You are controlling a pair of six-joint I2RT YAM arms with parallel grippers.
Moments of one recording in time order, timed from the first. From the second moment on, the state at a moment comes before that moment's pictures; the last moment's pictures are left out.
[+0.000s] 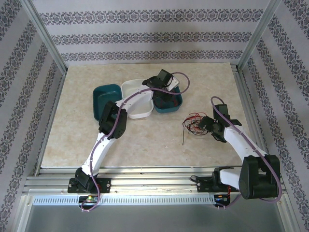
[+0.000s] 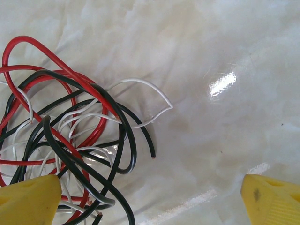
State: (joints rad) left arm -0.59 2.48 2.24 -0.66 0.05 0.17; right arm 0.03 1.21 0.65 -0.59 0.04 0.65
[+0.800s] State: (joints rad) left arm -0.59 2.51 2.36 -0.76 0.01 0.18; right arm 0.03 1.11 0.64 -0.59 0.04 0.65
